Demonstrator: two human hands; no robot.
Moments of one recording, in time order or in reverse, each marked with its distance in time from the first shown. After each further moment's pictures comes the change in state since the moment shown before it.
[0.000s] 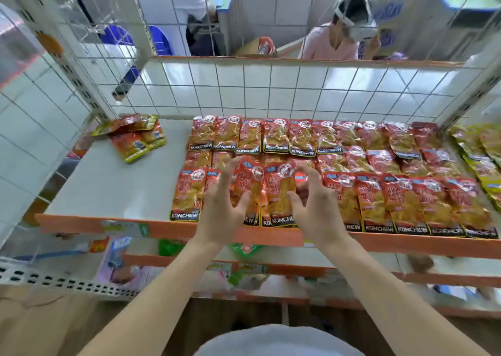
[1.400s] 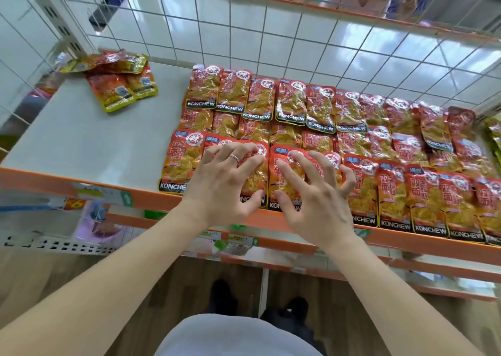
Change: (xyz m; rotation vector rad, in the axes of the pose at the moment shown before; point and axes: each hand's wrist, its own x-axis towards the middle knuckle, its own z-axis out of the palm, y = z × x) left_hand 0.013 -0.024 -0.008 0.586 -0.349 0.264; right_hand -0.003 0.025 0.023 -0.757 -0.182 -0.203
